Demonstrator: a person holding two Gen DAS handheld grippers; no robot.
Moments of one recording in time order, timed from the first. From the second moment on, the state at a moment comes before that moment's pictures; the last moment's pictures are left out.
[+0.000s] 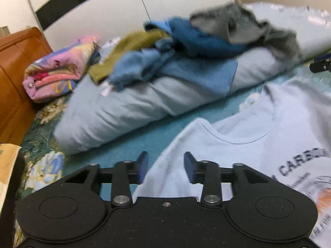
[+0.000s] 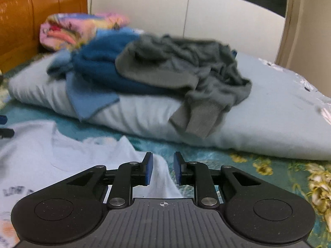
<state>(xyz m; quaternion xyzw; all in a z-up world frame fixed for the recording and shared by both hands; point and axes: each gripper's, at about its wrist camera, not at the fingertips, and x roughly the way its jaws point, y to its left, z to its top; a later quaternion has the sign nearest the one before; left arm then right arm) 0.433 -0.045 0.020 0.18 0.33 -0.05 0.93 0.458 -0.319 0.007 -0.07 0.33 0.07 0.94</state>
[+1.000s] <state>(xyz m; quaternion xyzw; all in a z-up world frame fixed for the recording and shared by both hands) 0.075 0.014 -0.025 -0.12 0.43 -0.09 0.89 0.082 -0.361 -0.031 0.17 0.43 0.10 0.88</state>
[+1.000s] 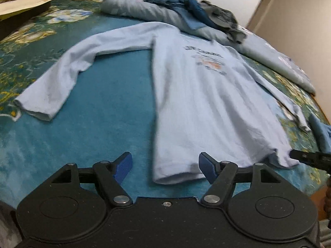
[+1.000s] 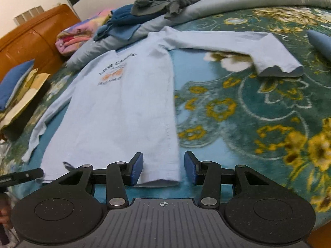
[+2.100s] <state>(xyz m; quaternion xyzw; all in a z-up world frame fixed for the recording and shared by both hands) 0.035 0.055 -0.015 -0.19 0.37 -0.09 0.90 0.046 -0.366 -0.015 0.13 0.41 0.04 0.90</state>
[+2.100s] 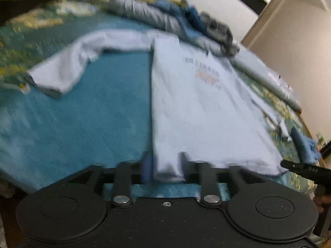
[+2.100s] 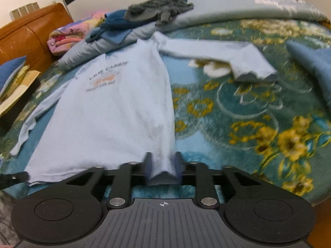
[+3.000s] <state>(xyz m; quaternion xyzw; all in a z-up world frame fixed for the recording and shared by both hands) 0.098 0.235 -0.002 -0.41 0.18 0.25 0.86 0.058 -0.358 0.006 0.11 0.39 0.02 0.92</state>
